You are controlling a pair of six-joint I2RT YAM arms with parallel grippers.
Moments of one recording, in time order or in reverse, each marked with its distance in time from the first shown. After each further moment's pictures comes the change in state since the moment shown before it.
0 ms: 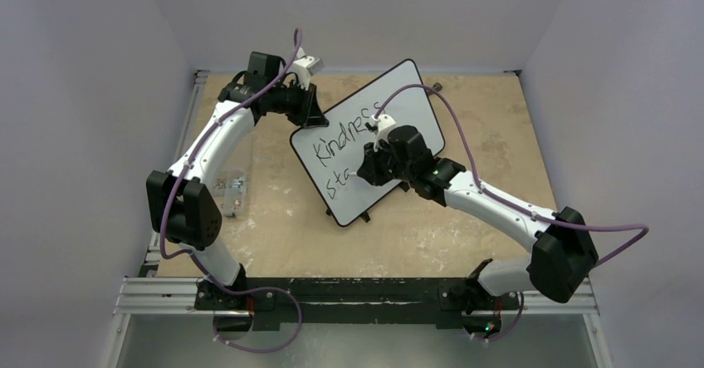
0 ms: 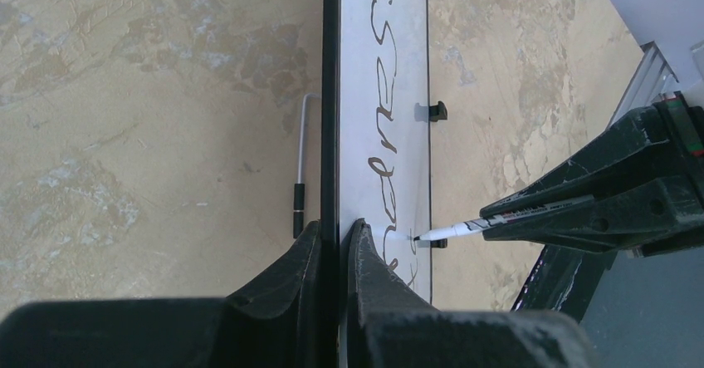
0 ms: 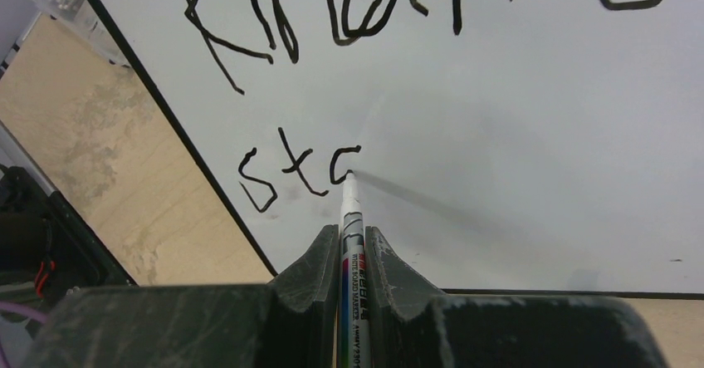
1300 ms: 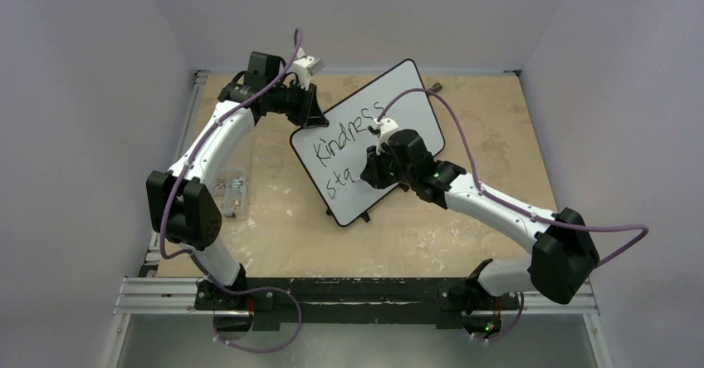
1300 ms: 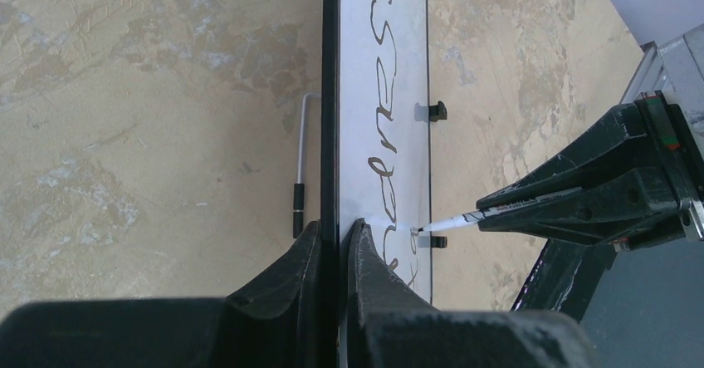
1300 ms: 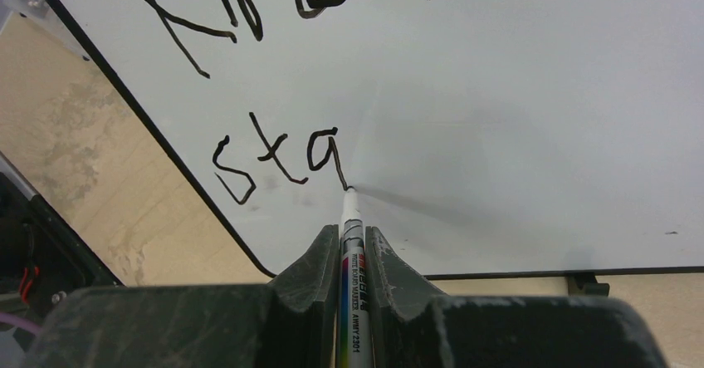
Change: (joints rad) left arm 0.000 0.000 0.000 0.000 -0.001 0.000; right arm -0.002 -0.009 -0.030 -0.002 0.037 0.021
